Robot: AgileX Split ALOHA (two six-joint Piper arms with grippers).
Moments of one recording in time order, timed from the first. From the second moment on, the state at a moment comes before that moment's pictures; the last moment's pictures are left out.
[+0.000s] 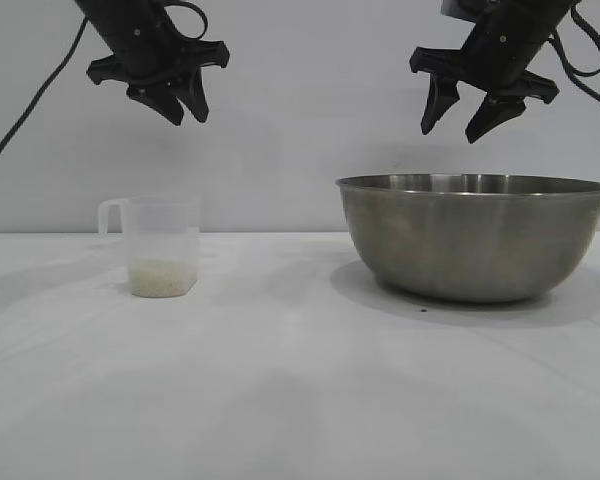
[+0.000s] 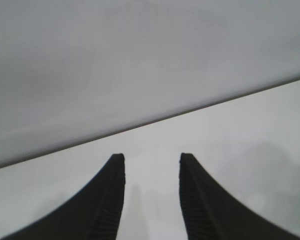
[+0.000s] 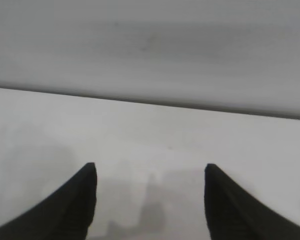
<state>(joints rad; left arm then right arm) -0.22 2.23 -1.93 -0.32 0.42 0.28 0.14 2.24 -1.91 0.43 0.61 -0.31</state>
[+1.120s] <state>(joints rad) -0.22 2.23 -1.93 -0.32 0.44 0.28 0.05 2.06 -1.91 0.25 1.20 -0.22</state>
